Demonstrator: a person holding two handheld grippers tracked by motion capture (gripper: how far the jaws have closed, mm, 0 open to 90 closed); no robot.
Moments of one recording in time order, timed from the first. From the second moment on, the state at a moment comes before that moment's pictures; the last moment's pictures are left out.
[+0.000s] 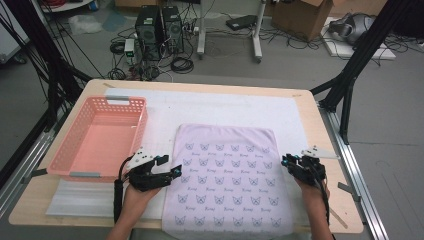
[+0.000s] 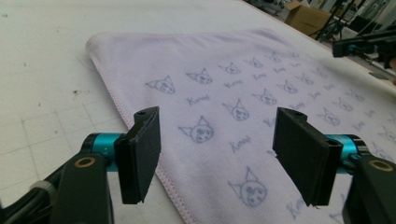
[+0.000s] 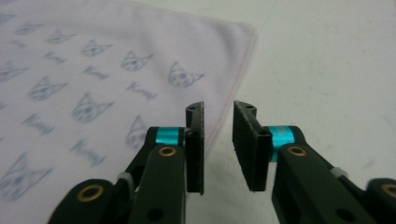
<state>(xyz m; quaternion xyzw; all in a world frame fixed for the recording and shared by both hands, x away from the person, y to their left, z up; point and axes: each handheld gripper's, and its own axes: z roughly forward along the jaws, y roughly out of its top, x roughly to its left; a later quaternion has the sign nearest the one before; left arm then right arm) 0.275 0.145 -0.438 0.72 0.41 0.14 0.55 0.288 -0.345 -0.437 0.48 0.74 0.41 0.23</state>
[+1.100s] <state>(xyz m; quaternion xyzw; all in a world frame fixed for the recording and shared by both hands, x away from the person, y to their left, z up) 0.288 0.142 -0.432 0.71 0.41 0.14 0.55 0.263 -0.343 -0.432 0.44 0.75 0.44 0.22</state>
